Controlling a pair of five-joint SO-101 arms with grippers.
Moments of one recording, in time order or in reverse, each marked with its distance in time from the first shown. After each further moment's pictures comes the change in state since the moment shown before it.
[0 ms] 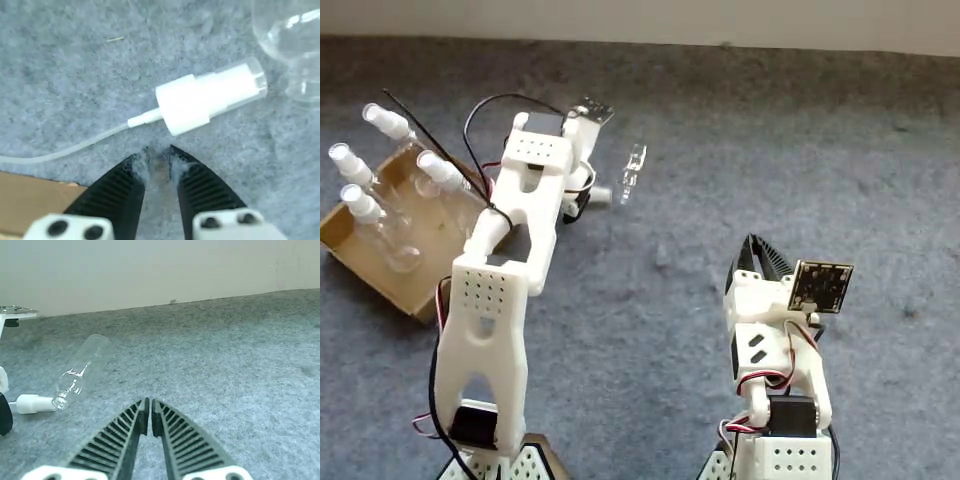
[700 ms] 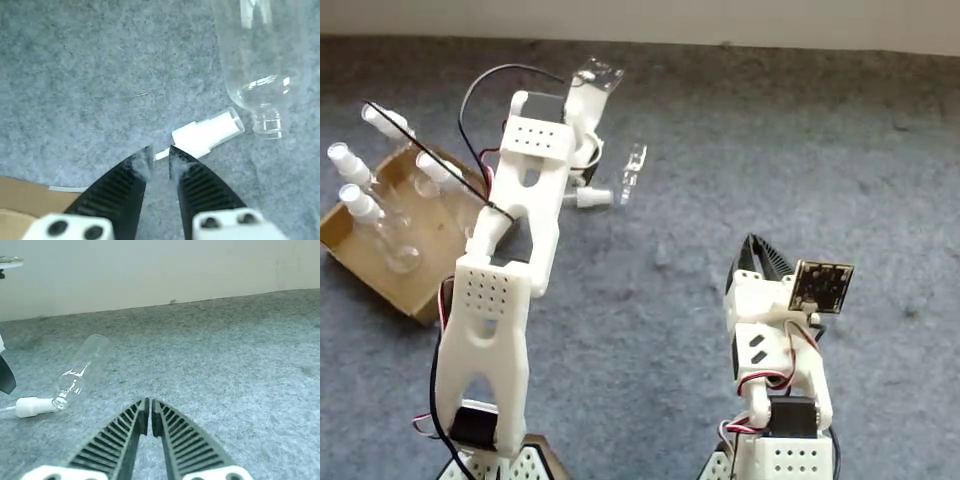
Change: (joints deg) left arm 0.9 0.1 -14.0 1.7 -0.3; right arm 0.0 0.0 0.0 0.0 0.0
